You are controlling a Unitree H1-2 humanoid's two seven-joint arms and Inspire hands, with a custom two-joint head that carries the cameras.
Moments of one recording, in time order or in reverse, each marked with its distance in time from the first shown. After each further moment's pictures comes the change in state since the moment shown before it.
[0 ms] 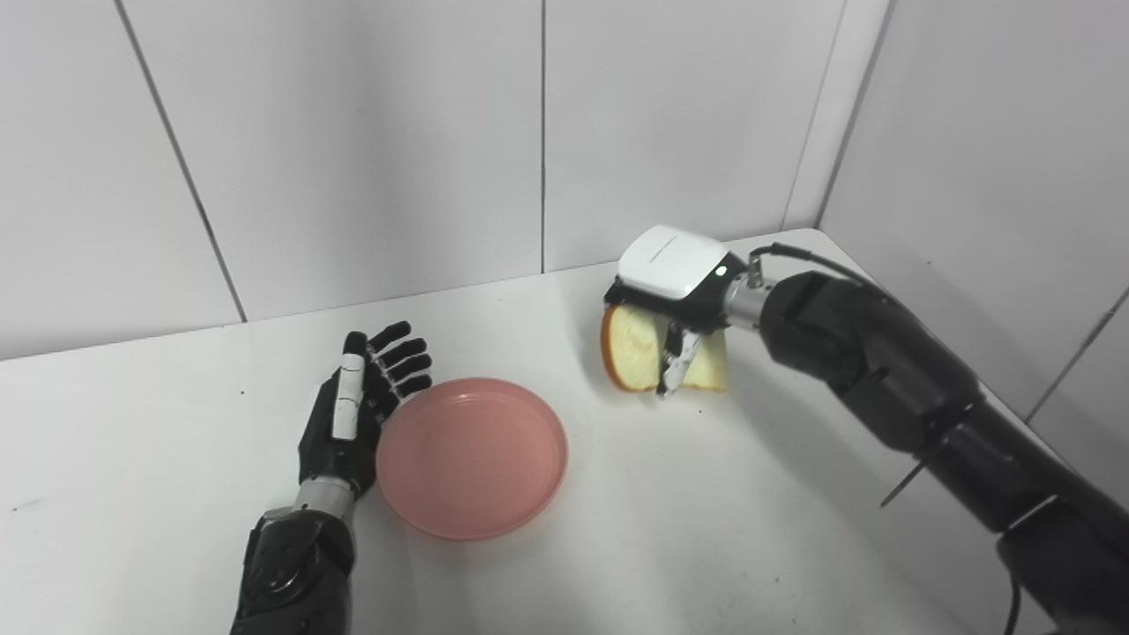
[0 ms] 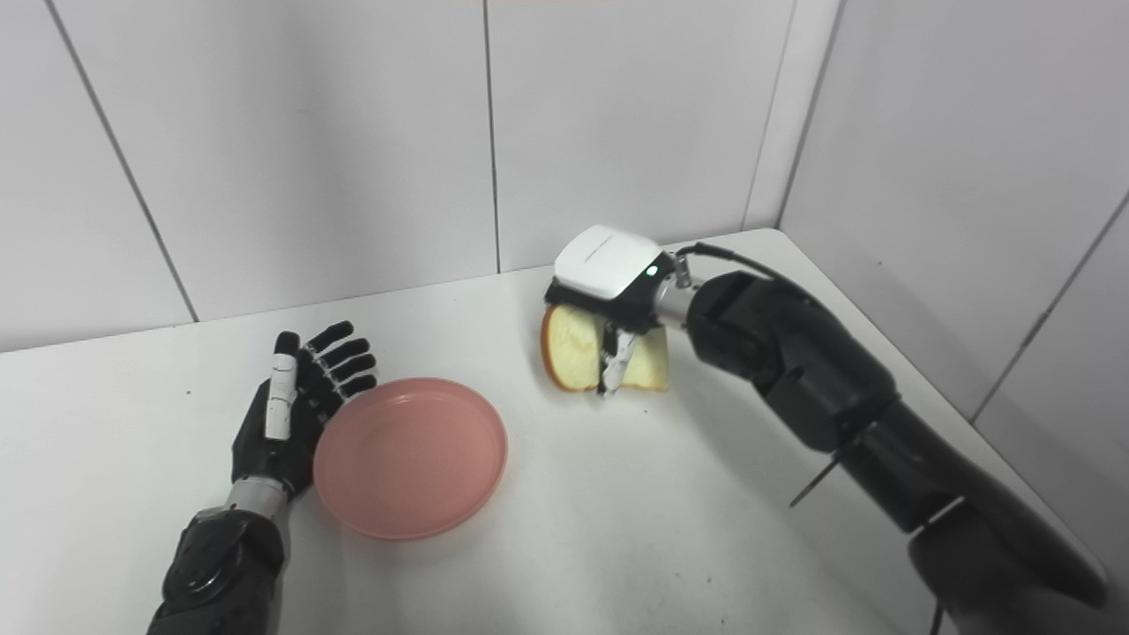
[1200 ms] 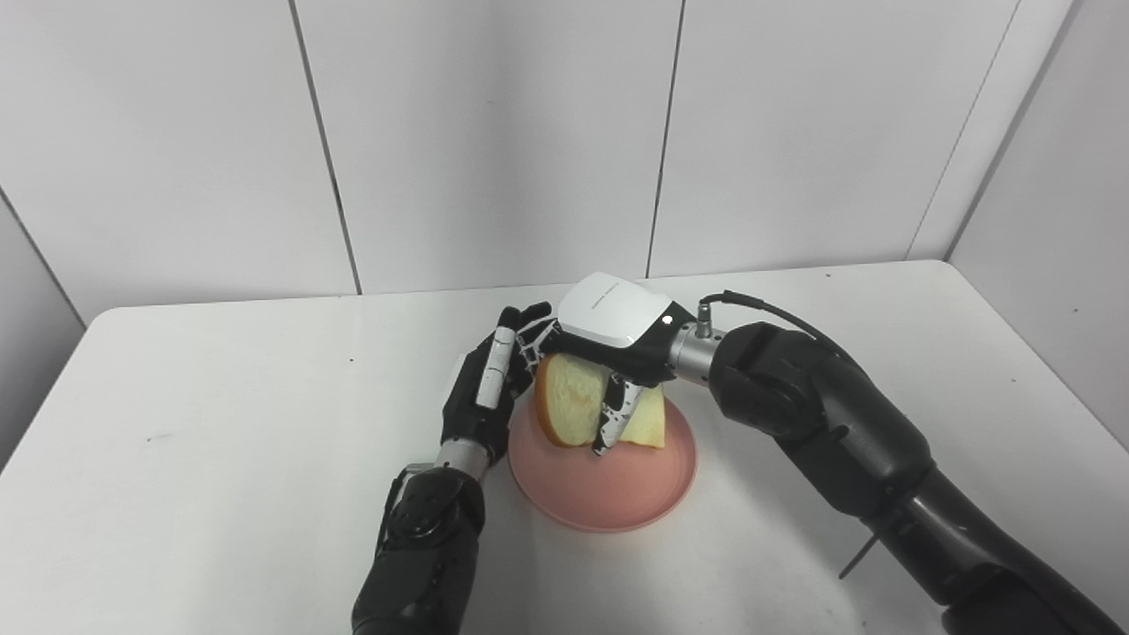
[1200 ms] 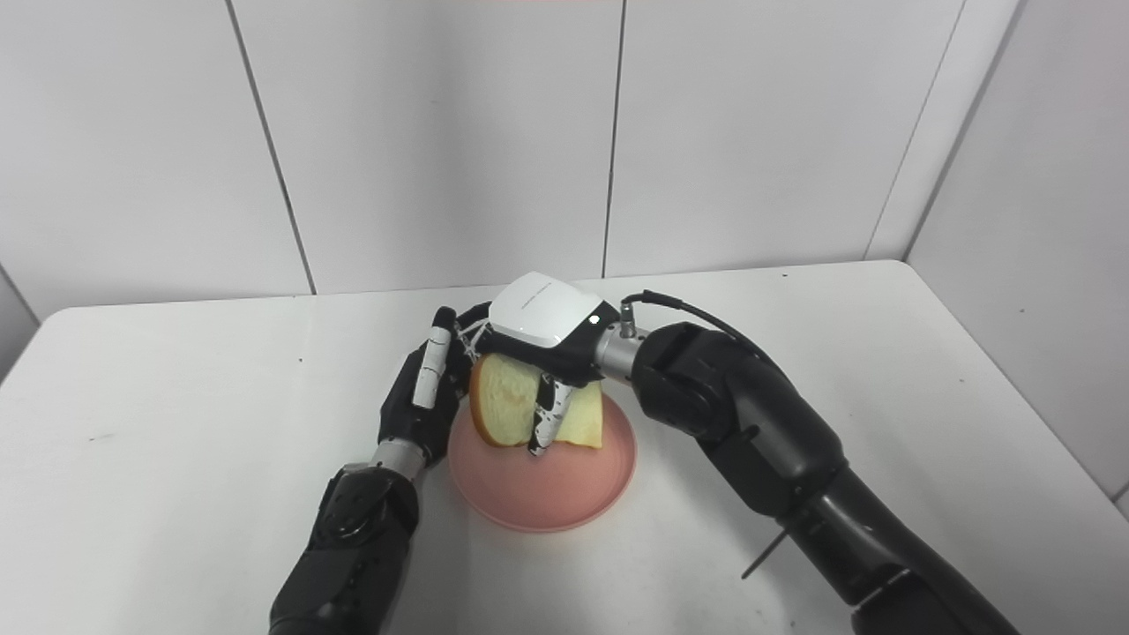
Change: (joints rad) left arm -0.081 -0.063 0.007 0.156 0.020 -0.091 0.048; right arm -0.085 0.258 0.068 0.003 -0.001 -0.028 0.044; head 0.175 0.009
